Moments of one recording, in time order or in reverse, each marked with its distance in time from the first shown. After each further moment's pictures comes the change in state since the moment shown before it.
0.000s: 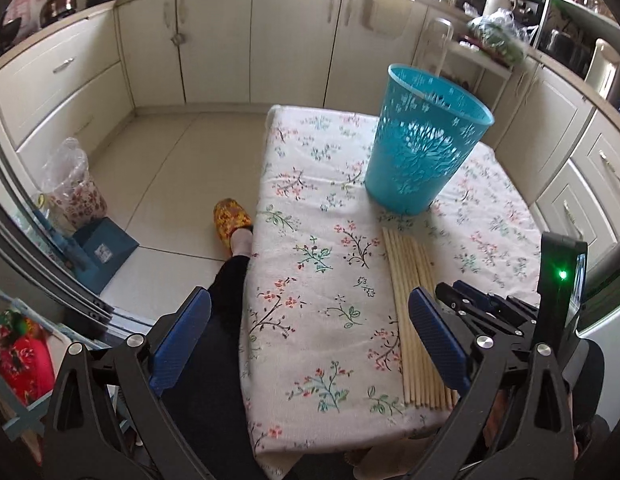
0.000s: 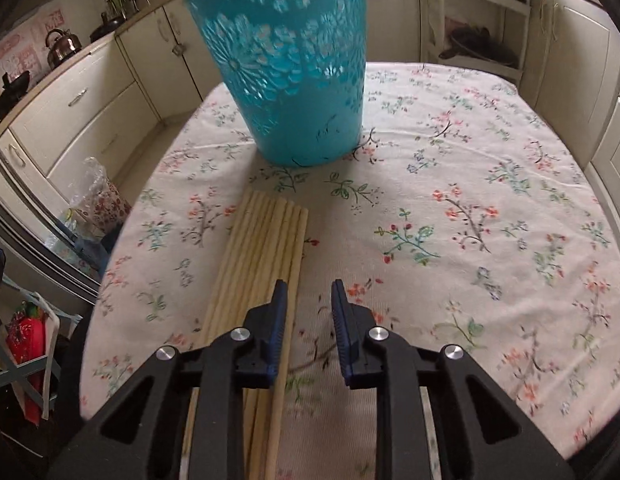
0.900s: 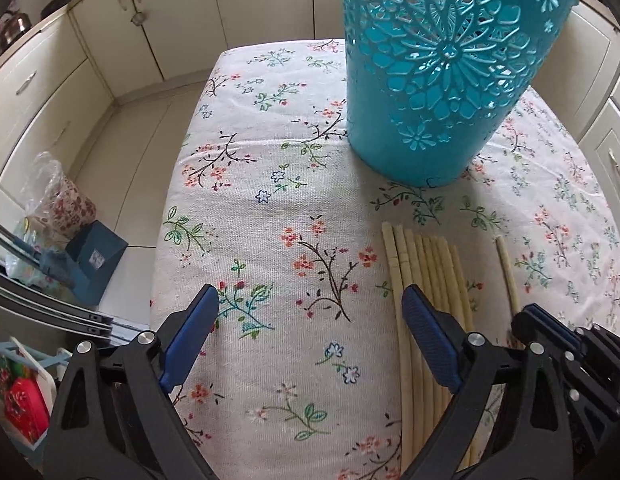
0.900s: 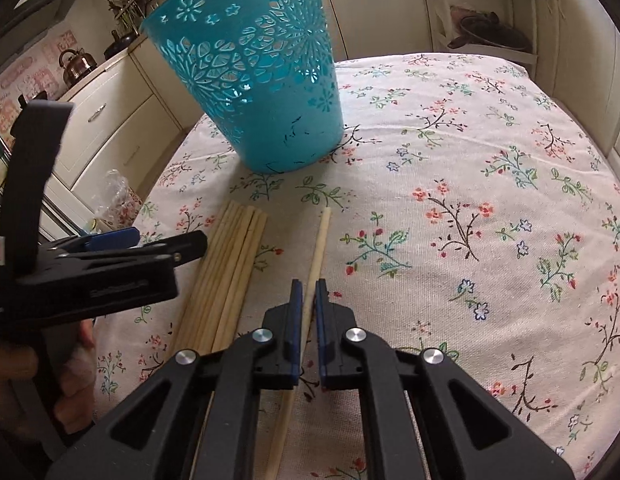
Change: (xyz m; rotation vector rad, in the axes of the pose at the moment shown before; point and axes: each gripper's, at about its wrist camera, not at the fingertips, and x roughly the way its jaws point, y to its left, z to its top) left arm 0.145 -0.061 0.025 0.122 0.170 0.098; right arm 0.015 -0.037 -0.001 0.050 -0.022 0.162
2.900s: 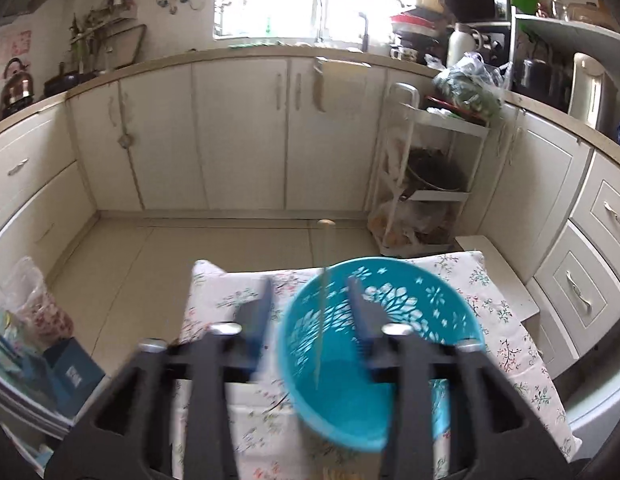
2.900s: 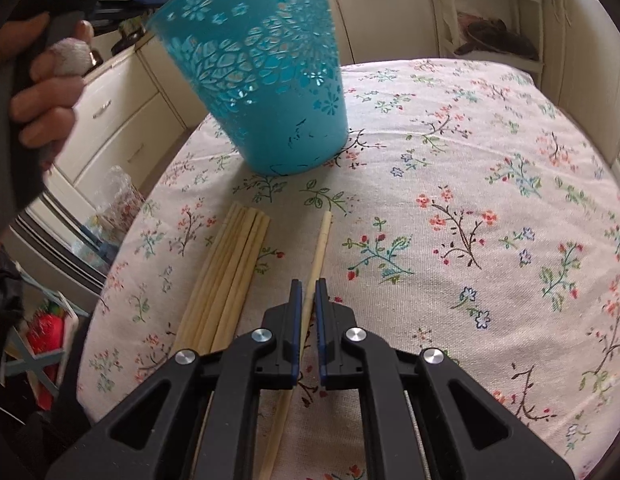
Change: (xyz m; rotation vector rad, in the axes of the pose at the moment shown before) left arm -0.107 -0.010 0.132 -0.023 -0.486 -0.103; right arm -0.003 0.005 -0.006 -0.078 -0.010 -0.029
